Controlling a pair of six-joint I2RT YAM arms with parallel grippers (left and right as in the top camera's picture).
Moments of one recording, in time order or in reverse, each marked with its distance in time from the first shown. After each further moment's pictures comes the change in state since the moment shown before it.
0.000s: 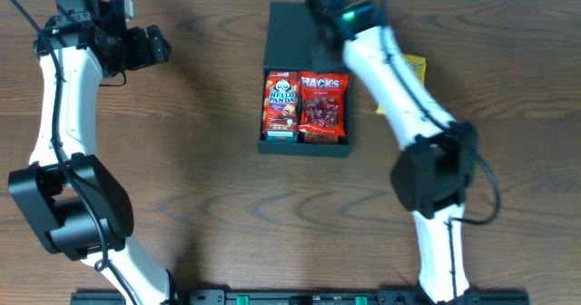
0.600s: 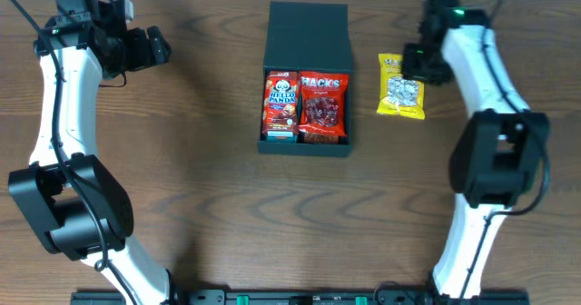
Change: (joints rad) left arm 0.000 0.000 0.000 -0.015 0.000 -0.002; right arm -0.402 -0.019 -0.275 0.097 -0.189 0.001
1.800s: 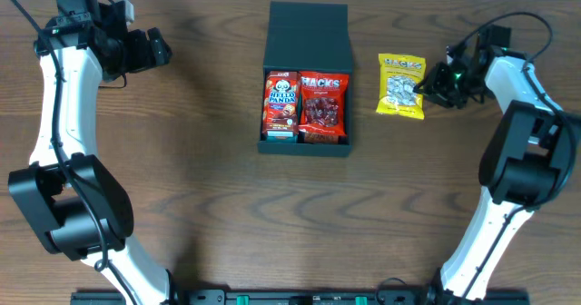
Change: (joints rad) left arm 0.000 0.000 0.000 -0.017 0.000 0.000; right arm -0.238 0.041 -0.262 0.304 -0.518 -0.054
